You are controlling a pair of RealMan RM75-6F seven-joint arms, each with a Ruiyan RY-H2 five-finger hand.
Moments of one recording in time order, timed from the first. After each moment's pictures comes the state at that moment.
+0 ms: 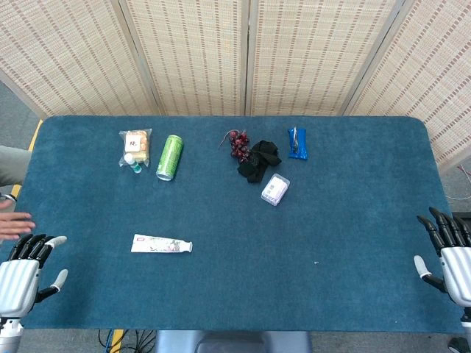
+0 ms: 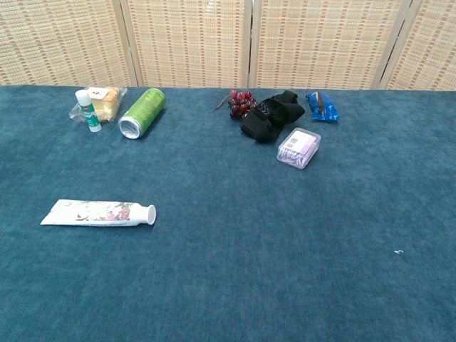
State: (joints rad) left arm -0.03 -1.07 -0.02 -1.83 1.56 1.55 0.18; right arm 0.00 -0.93 0.03 -1.79 -1.53 1.52 -0.06
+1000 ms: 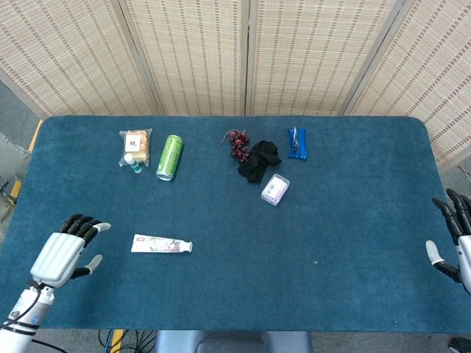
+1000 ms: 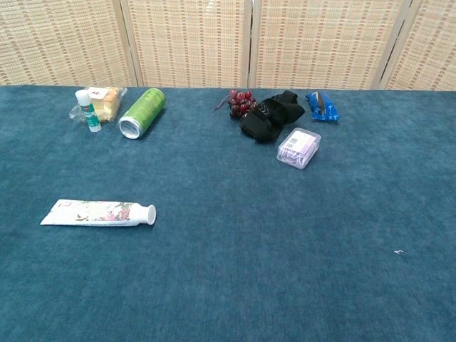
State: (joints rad) left arm -0.26 -1.04 -0.07 -1.82 1.56 1.24 0.17; right arm 0.01 -0.84 0.09 -1.88 -1.53 1.58 -0.06
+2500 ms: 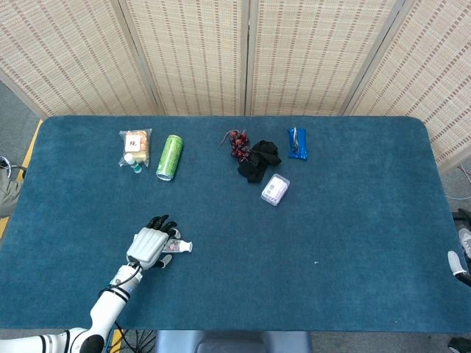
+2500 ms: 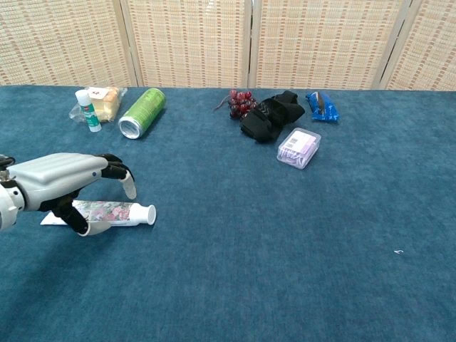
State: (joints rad) left arm -0.56 -1.56 -0.09 -1.60 1.12 1.02 0.52; right arm -0.05 -0.83 0.06 -1.79 -1.50 1.61 0.06
